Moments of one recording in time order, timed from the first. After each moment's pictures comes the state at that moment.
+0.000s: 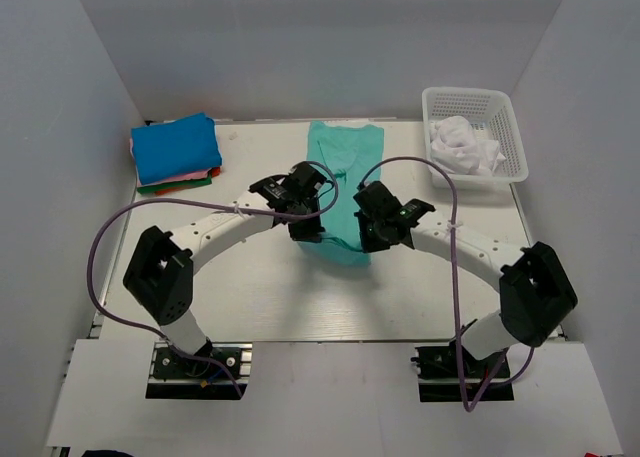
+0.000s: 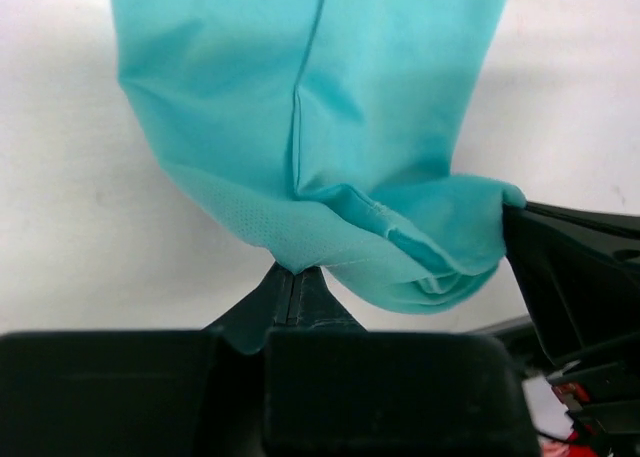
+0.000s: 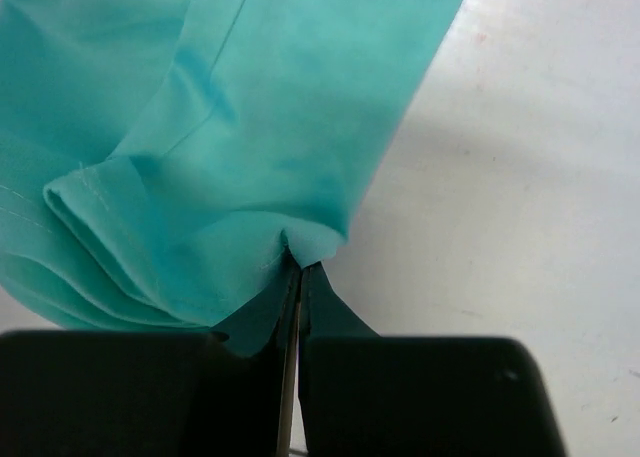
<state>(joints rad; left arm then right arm) -0.75 1.66 1.31 -0.74 0.00 -0.79 0.76 1.47 1.02 -0.62 0.13 0.46</state>
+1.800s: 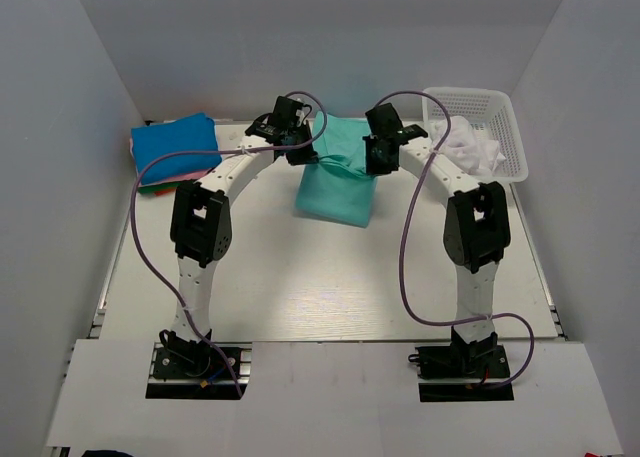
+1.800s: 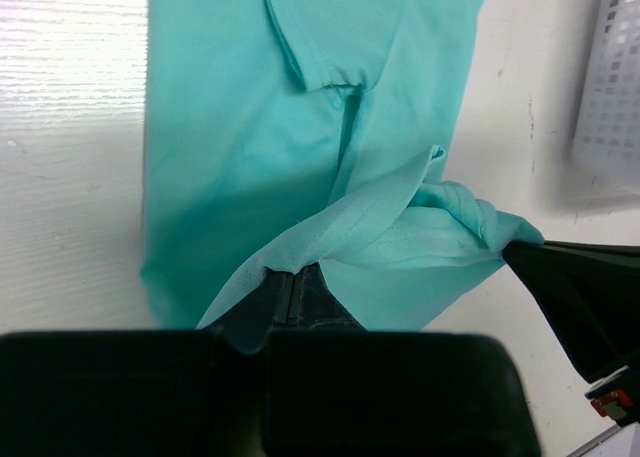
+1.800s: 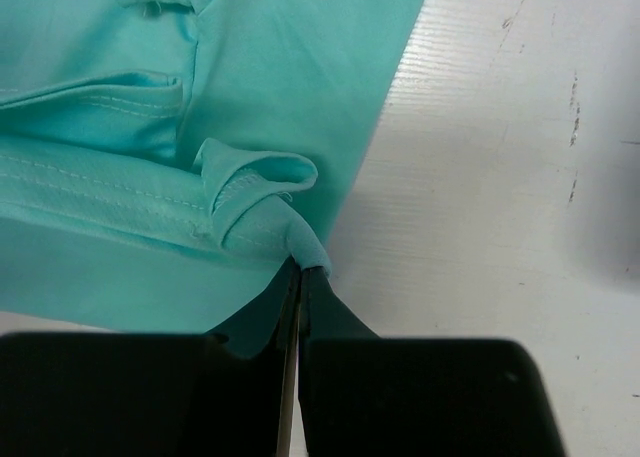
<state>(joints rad) -0.43 2.18 1.95 -0.58 0.12 -0.57 0.44 2.05 1.78 -0.71 0.12 0.28</state>
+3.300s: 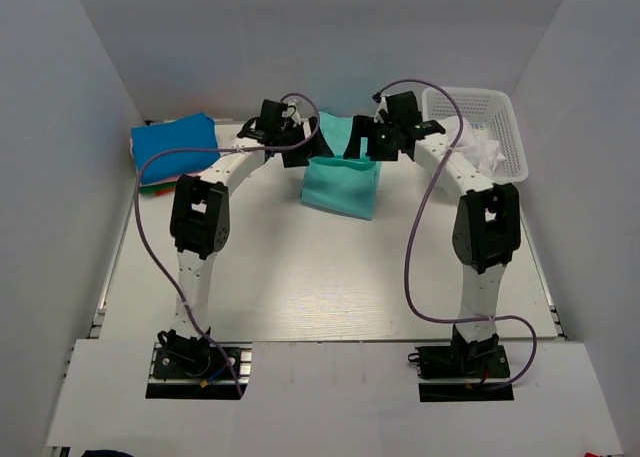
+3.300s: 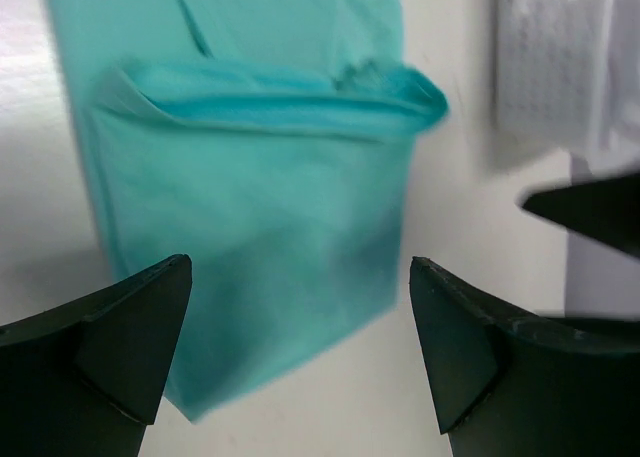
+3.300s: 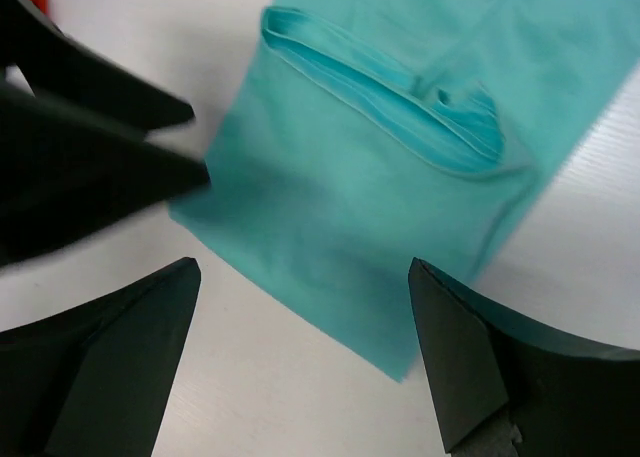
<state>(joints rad) -0.35 2.29 1.97 -0.38 0.41 -0.53 0.35 2.00 1.76 -0.54 -0.28 0.29</state>
